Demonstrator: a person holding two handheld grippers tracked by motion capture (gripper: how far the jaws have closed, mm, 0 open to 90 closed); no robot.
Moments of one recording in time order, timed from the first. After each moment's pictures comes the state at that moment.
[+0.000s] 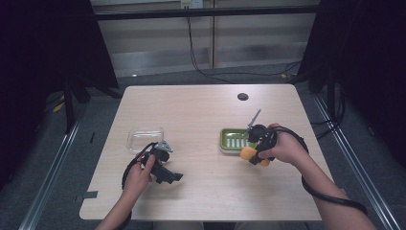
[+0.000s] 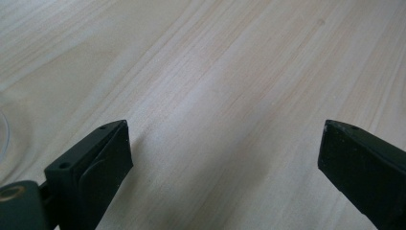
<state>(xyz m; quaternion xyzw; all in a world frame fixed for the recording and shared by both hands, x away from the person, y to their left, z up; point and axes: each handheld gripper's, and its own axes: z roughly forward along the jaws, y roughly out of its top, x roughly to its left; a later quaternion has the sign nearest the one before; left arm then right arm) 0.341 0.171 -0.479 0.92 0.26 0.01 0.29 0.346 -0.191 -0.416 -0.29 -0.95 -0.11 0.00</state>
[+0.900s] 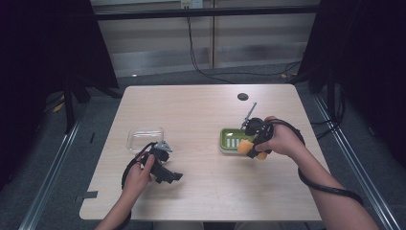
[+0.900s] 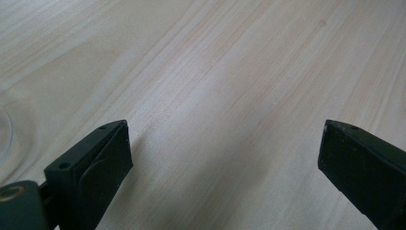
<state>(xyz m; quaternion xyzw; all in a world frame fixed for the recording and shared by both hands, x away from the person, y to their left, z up) 0.342 0.172 -0.479 0.92 0.26 0.01 0.29 0.362 -0.184 -0.405 -0.28 -0.95 -0.11 -0.01</state>
